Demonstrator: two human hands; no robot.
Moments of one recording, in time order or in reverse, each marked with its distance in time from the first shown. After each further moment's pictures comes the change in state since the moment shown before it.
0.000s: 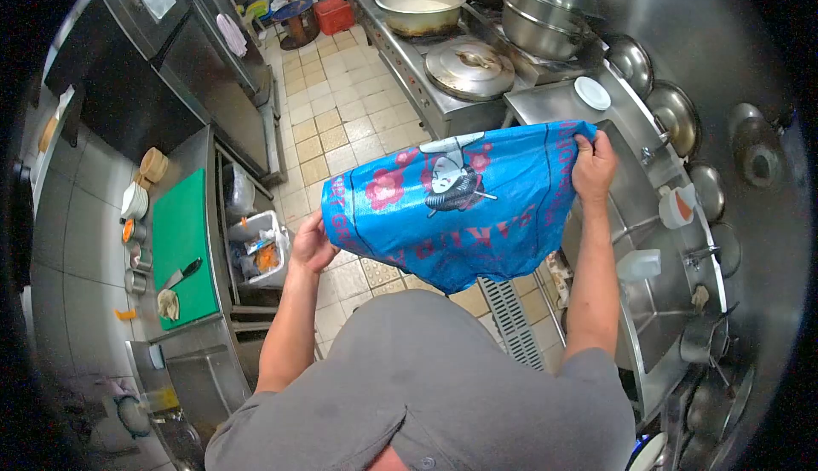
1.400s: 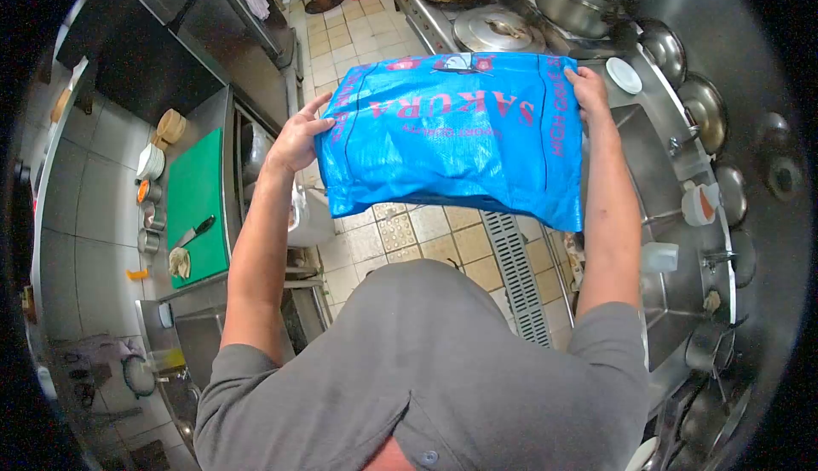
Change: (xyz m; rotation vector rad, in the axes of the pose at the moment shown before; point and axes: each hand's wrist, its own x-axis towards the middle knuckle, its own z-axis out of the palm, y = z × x) left_hand 0.053 0.107 0.065 0.668 0.097 0.018; right_hand 0.077 0.127 0.104 0.369 -0.466 0.708
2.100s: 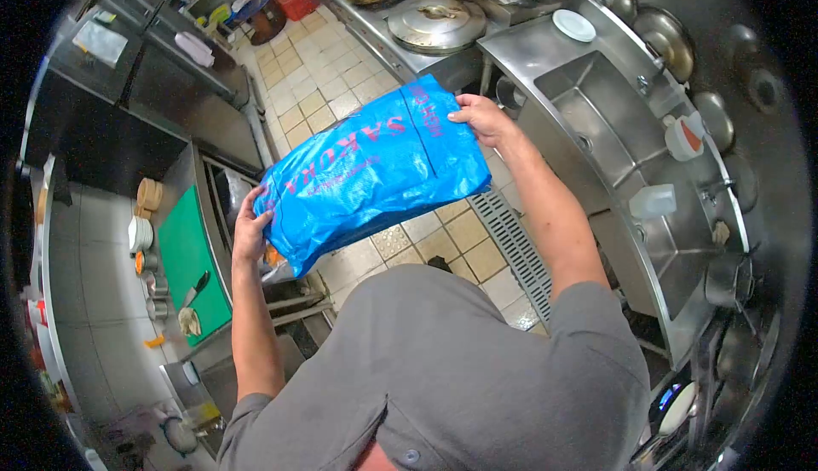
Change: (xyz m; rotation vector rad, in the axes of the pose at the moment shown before) left_hand -0.057 -0.079 -0.082 0.217 0.287 0.039; right_hand -0.101 0.065 0.089 0.374 -0.485 0.317
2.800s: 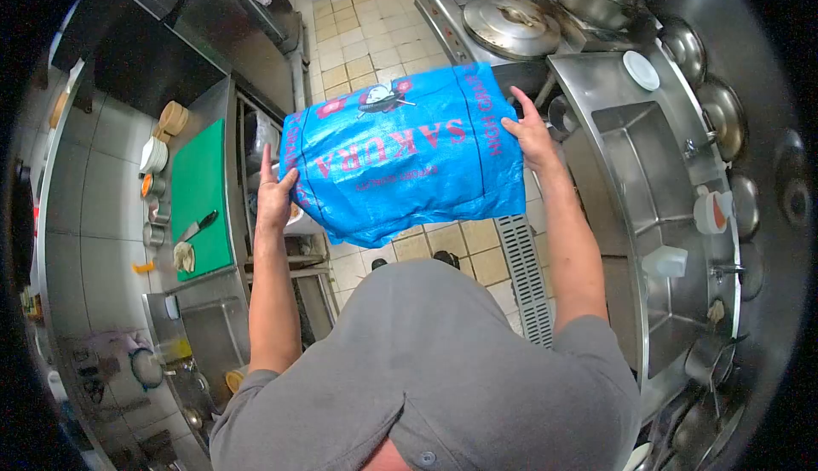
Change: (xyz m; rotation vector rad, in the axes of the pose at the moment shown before) left_hand -0.034 0.004 0.018 -0.098 0.244 0.176; right_hand 0.005 0.015 0.037 0.010 -0.013 -0.245
